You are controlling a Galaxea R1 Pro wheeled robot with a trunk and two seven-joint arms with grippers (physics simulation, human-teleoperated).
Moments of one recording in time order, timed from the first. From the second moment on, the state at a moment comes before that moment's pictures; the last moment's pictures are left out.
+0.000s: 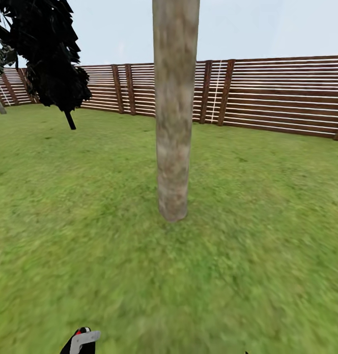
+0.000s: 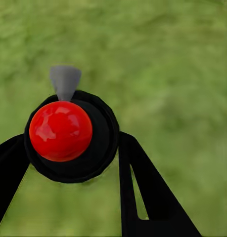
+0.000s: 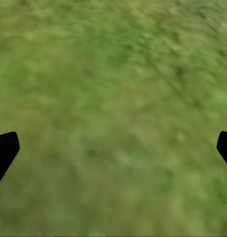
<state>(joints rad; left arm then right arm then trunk) -0.29 0.08 -0.16 -0.25 0.23 -0.54 0.15 -0.19 0.07 -0.25 -0.18 0.52 -0.82 -0.25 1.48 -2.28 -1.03</state>
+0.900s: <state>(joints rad) -0.29 0.08 -0.16 -0.25 0.23 -0.54 0.15 -0.19 0.08 -0.25 -0.18 0.52 -0.82 -0.25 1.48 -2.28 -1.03</state>
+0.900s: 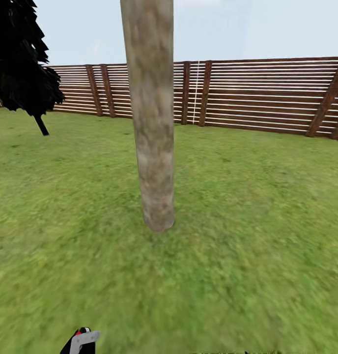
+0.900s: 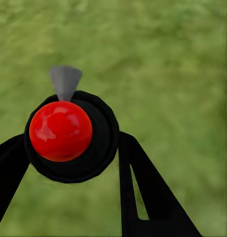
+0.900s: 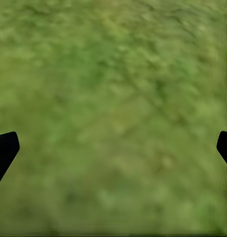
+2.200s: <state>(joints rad) -0.41 0.15 -0.17 -0.38 -0.33 -0.20 -0.53 -0.42 0.13 0.14 -0.62 0.59 -0.36 0.68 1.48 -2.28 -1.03</state>
